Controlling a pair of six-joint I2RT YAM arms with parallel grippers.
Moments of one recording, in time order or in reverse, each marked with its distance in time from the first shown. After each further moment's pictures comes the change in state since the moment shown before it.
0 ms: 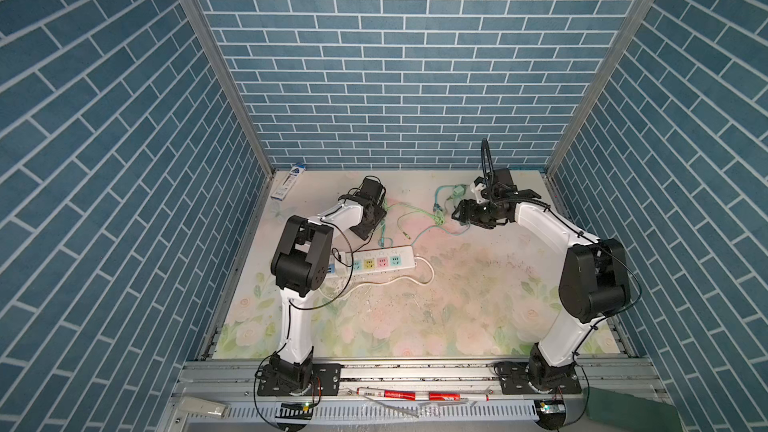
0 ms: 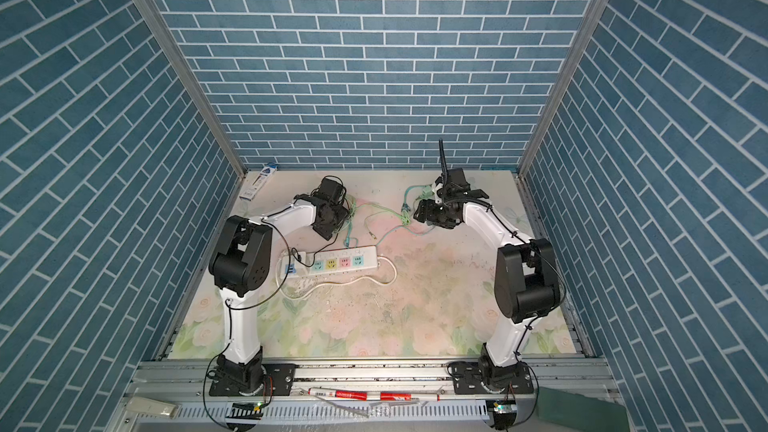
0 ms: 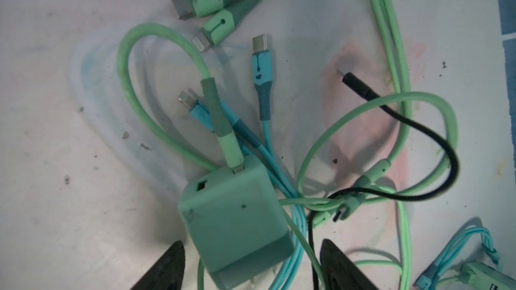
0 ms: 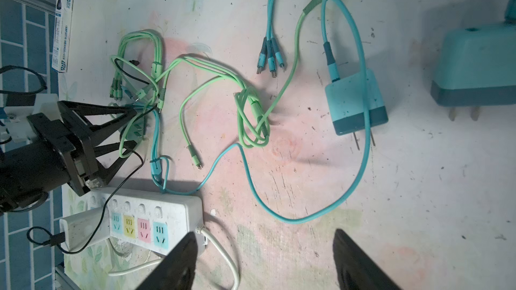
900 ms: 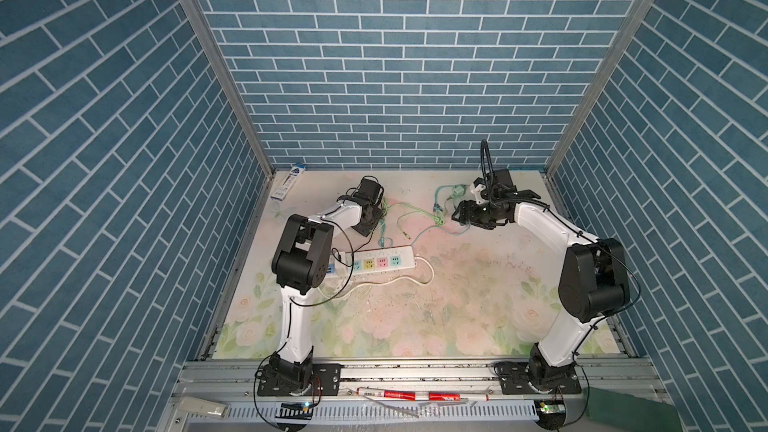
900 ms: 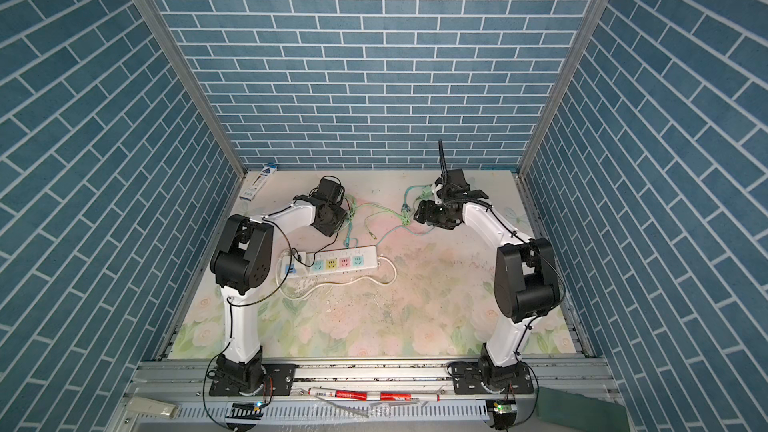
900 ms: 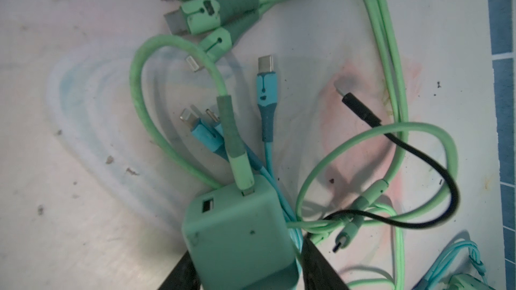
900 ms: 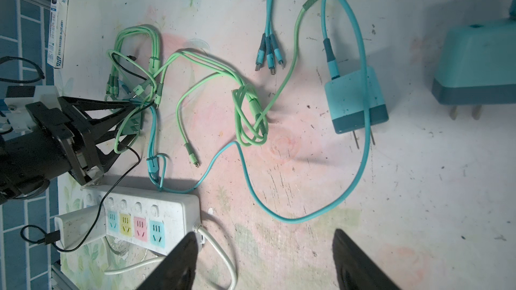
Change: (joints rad) left arm 0.018 0.021 -0.005 0.049 0.008 -0.015; right arm 0.000 0.004 -0.002 -0.001 0.000 -0.011
